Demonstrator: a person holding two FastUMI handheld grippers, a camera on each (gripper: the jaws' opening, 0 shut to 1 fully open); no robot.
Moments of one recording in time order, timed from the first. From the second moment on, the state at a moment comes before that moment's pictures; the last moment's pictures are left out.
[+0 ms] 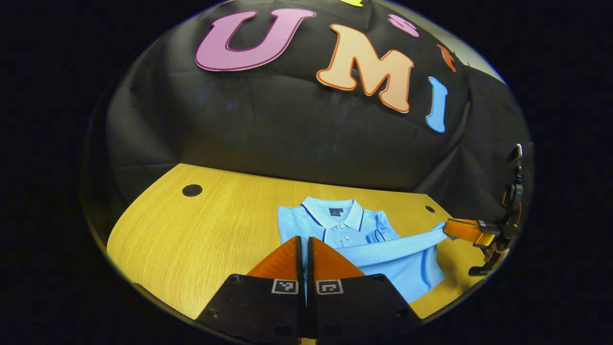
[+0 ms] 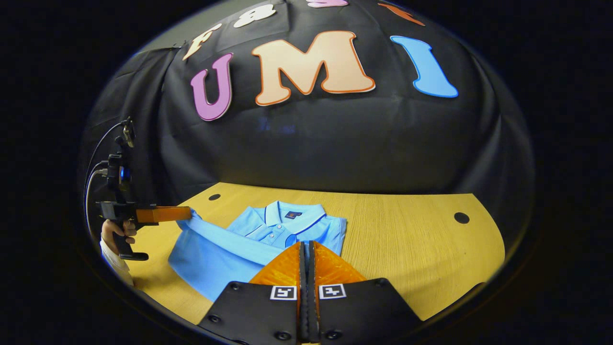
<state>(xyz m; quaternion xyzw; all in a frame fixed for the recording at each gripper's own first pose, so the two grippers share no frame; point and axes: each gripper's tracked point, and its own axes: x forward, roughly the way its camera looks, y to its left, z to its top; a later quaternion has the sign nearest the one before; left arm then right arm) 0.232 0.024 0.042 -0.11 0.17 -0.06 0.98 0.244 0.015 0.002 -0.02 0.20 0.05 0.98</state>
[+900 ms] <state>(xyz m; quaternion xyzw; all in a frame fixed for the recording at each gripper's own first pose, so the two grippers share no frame) 0.323 0.067 -0.009 -0.03 0.18 0.05 0.98 0.337 -0.020 -0.041 -0.01 0.21 -0.02 0.98</state>
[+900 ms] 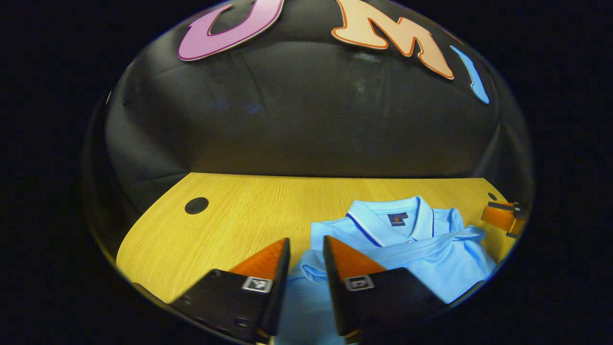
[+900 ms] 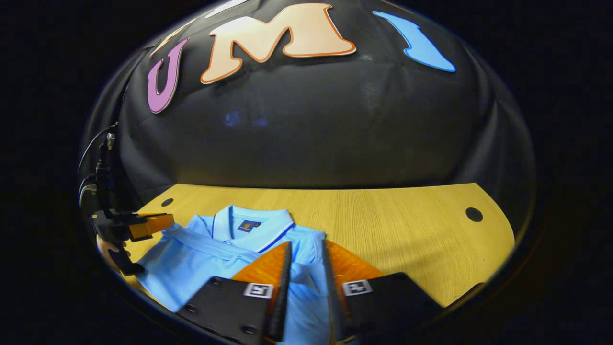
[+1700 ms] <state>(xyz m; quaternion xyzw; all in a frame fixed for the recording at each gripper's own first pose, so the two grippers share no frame) 0.178 0.048 0.031 -0.06 0.13 0.03 0.99 0.205 -0.006 0.031 0.00 0.11 0.03 0.99</state>
